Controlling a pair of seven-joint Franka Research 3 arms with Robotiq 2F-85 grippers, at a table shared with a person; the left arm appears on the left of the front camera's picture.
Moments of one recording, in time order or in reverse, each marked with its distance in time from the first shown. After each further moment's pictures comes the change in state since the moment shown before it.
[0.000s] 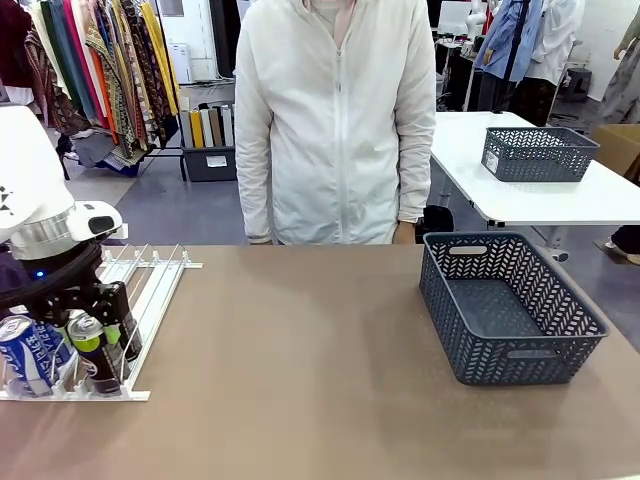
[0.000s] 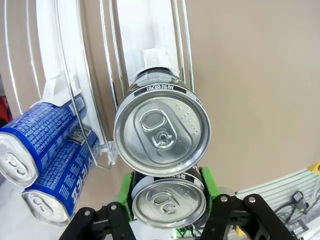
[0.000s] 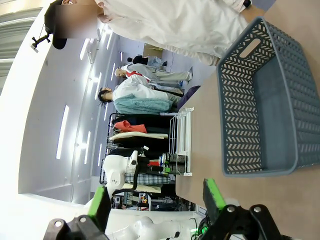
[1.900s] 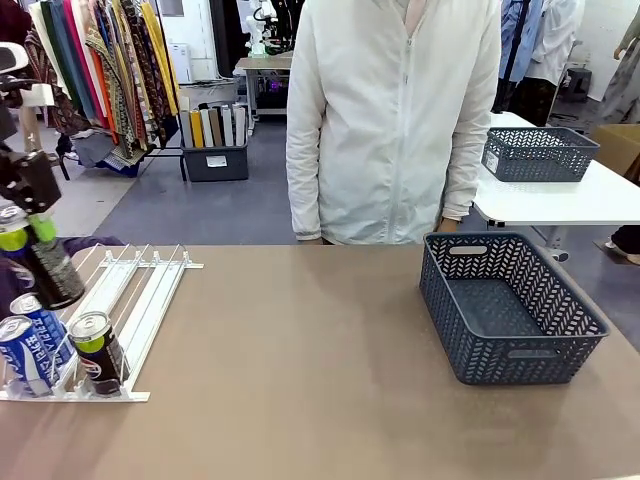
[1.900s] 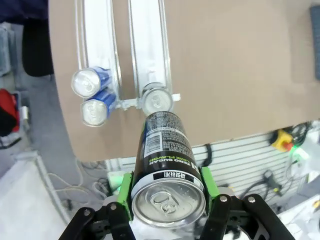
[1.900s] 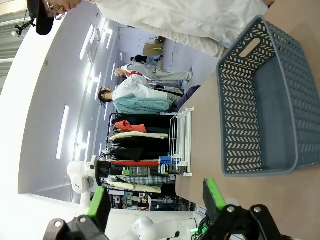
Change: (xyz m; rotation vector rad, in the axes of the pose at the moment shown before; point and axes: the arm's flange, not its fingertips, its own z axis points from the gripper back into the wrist) left arm -0.052 -0.004 0.204 -0.065 -0.089 0.049; right arm 0.000 0.000 0.000 0.000 0.000 0.000
